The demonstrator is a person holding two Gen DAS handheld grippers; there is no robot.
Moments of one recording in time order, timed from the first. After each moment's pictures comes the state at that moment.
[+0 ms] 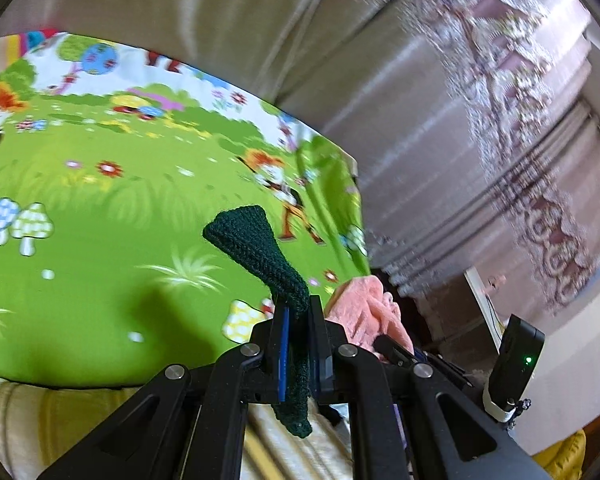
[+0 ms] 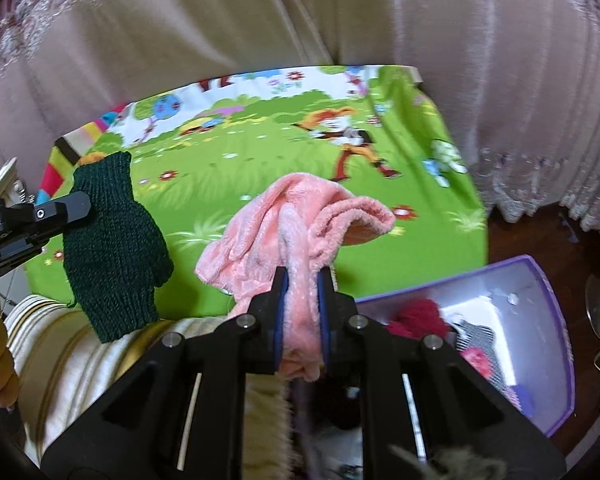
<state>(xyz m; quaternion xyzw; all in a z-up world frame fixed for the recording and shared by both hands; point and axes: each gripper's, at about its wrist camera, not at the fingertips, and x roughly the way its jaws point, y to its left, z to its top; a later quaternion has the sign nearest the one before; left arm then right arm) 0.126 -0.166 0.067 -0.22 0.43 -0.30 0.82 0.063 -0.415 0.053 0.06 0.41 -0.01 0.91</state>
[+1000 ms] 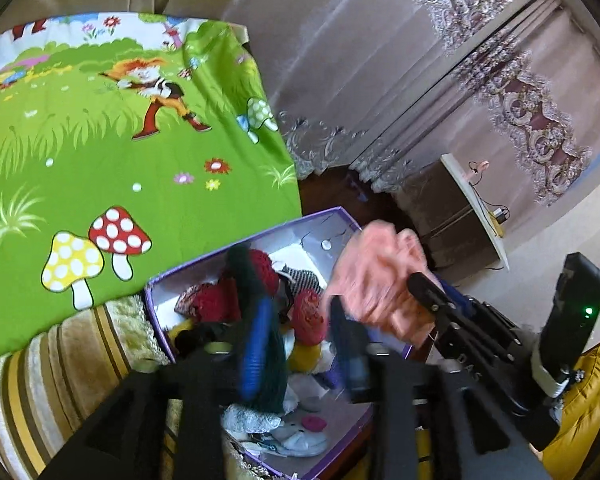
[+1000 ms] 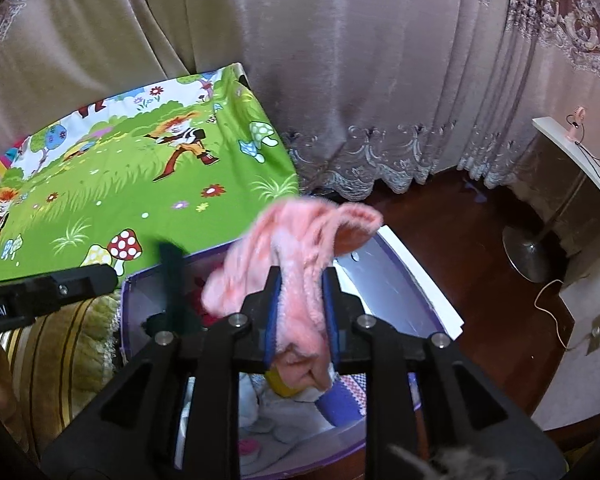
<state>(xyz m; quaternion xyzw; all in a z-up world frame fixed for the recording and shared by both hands) 0.085 -0.346 0.030 -0.10 0.51 -0.39 0.76 -0.016 -0.535 0.056 0.07 0.40 -0.19 0.89</state>
